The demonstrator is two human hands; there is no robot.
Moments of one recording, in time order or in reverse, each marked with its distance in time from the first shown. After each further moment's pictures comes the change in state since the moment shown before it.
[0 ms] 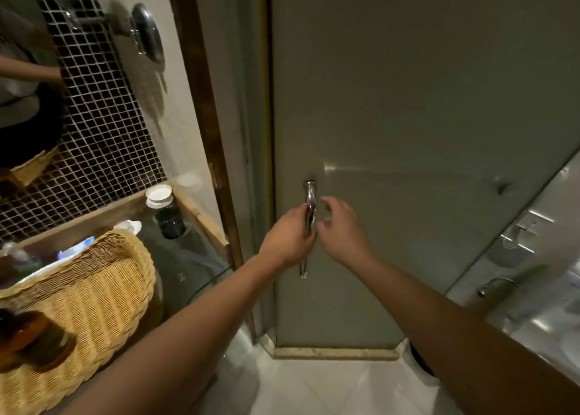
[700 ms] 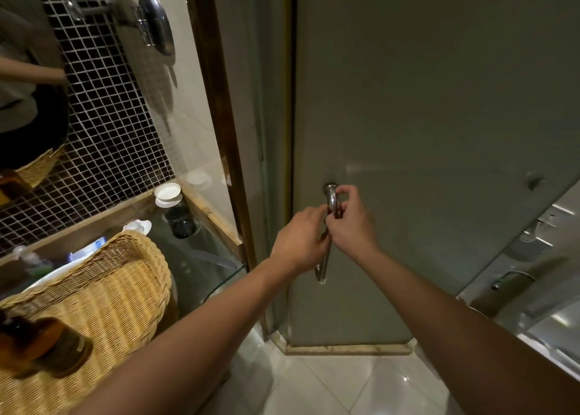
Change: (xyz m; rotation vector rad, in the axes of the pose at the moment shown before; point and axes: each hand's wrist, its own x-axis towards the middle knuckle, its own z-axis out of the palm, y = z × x) left_hand -0.006 -0.021 -0.005 0.062 0.031 0.142; right_hand 0.013 -0.012 0.027 0.121 0.130 0.147
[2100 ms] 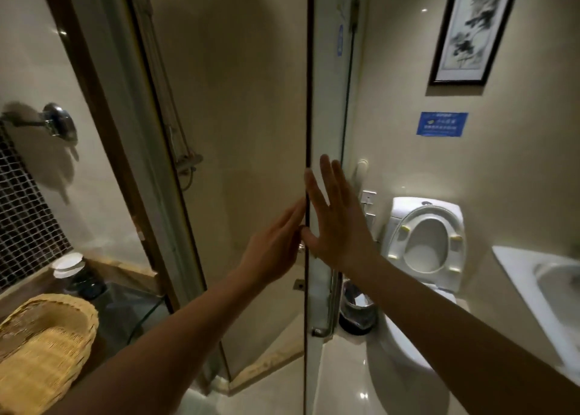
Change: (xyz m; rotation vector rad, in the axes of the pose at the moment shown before) left_hand -0.176 0.217 -0.034 -0.156 0.162 0.765; right_hand -0.295 -0.032 -0.250 -0.750 0.526 -0.538
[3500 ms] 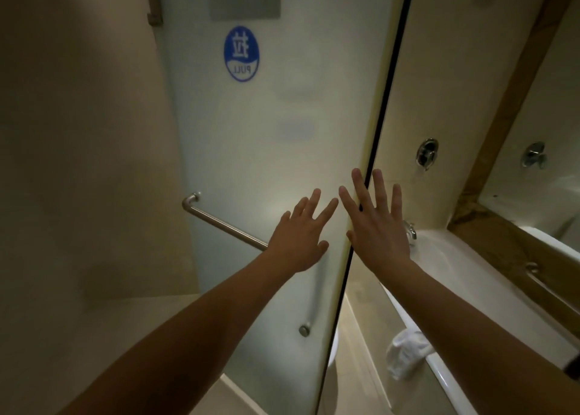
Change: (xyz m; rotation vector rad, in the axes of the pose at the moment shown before) left_hand 0.228 0.193 0.246 0.098 -0.350 0.239; right_hand -0.104 0.327 -0.125 -0.957 -0.313 0.377
